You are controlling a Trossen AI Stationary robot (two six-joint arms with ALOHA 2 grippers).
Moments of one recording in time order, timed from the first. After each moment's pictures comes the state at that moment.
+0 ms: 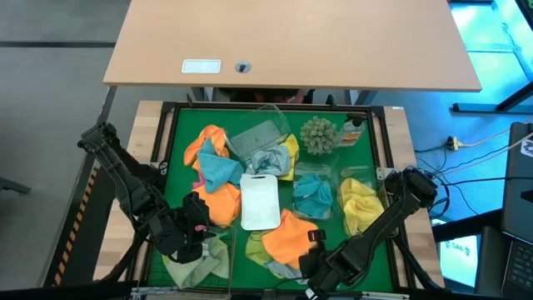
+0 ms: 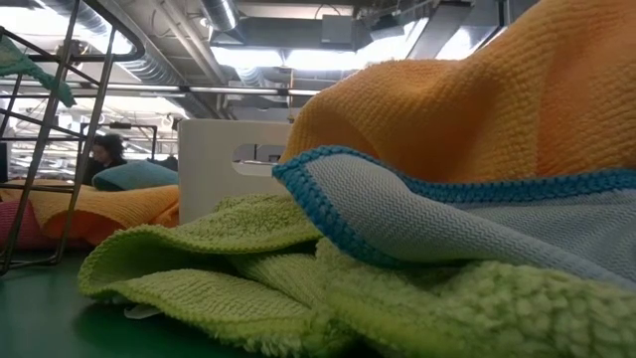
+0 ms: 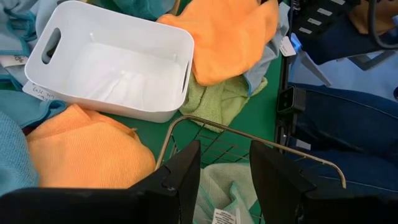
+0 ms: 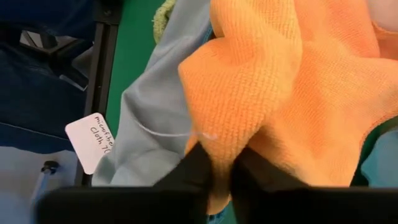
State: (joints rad) left arm -0.78 1.38 1.34 -0.93 -0.46 -0.98; right arm 0.79 1.95 1.60 -0.94 0.22 0.59
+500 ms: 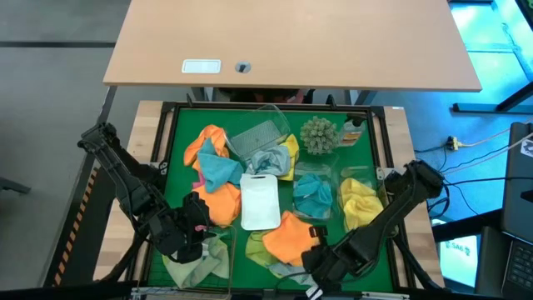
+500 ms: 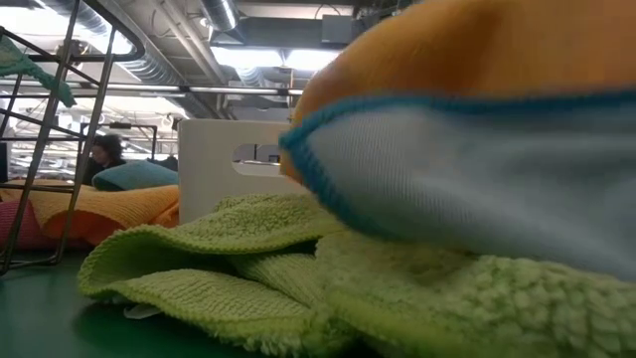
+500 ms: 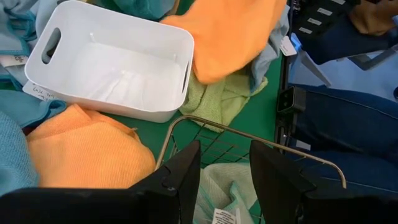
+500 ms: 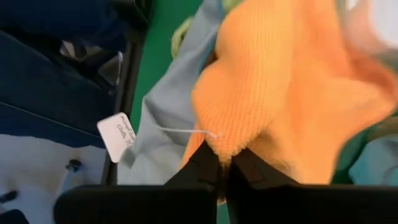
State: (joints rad) left arm -0.78 1.38 1.34 -0.93 -0.46 -0.98; right arm 0.76 1.84 1.60 -0.95 0.16 0.54
